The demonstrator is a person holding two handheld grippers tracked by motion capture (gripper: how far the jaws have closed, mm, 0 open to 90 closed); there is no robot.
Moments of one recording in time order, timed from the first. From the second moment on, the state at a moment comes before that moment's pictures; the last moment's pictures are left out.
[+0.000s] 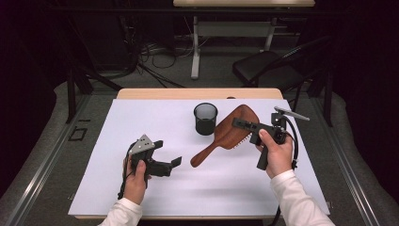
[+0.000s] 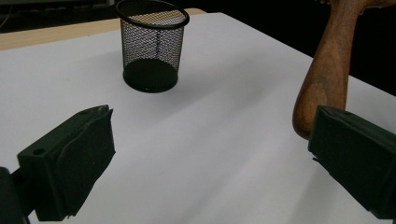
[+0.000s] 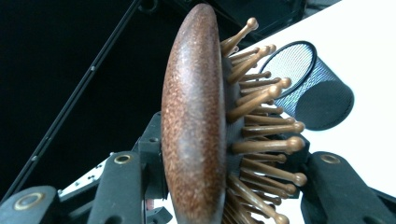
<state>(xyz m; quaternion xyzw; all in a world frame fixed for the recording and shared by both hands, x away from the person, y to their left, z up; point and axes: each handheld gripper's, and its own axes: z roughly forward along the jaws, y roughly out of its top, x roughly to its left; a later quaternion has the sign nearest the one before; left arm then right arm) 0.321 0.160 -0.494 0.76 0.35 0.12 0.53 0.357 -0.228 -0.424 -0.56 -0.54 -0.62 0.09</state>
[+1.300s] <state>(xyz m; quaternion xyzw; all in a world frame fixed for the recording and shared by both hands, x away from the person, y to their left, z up) 0.323 0.161 -0.497 0.76 0.36 0.11 0.53 0.394 -0.220 -0.403 -0.58 -0.52 -0.62 0.04</state>
